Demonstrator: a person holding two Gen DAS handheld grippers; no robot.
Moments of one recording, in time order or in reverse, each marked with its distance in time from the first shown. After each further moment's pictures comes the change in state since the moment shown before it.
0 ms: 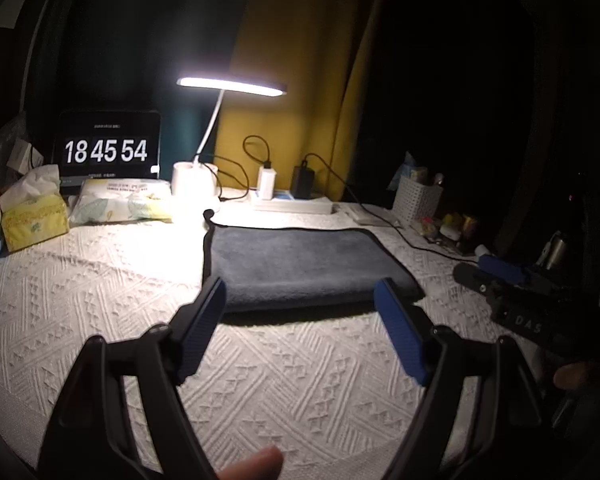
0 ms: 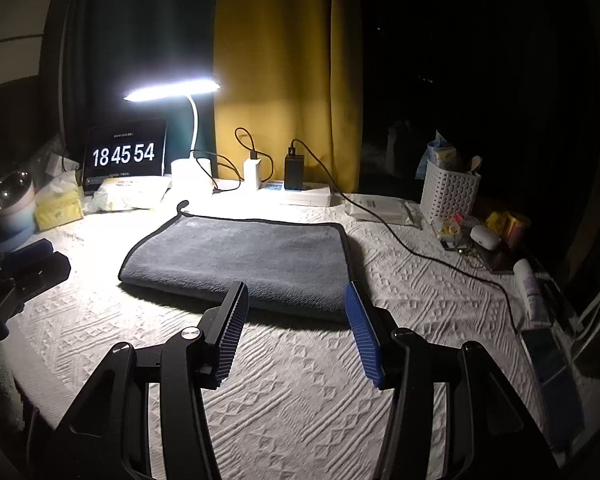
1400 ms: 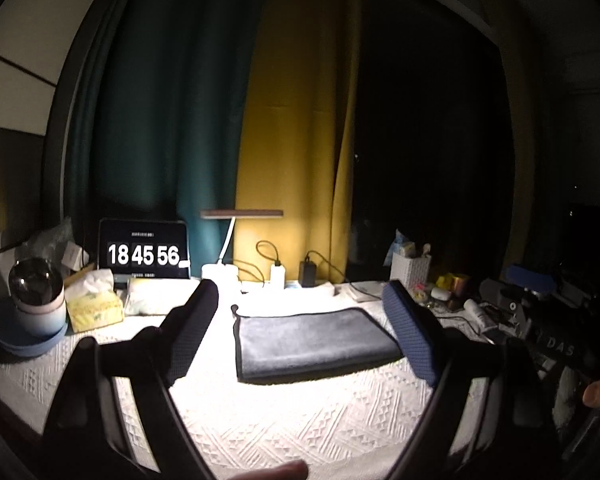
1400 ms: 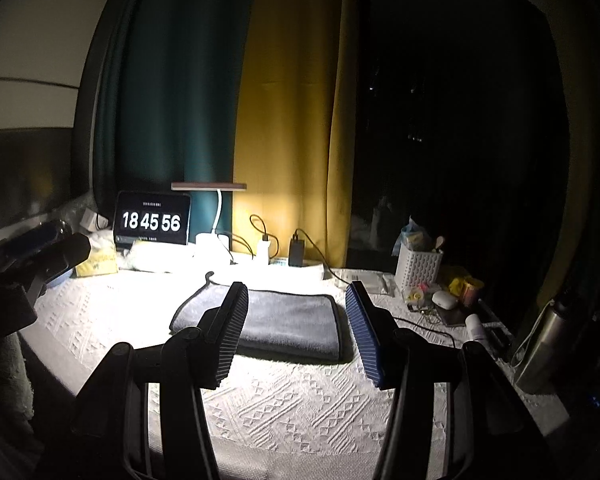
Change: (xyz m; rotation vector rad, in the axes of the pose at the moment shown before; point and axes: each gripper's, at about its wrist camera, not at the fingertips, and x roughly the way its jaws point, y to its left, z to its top) left arm -0.130 -0.035 0.044 0.102 -0.283 0.060; right arm -0.149 0.029 0.027 -0.030 -0.257 -0.046
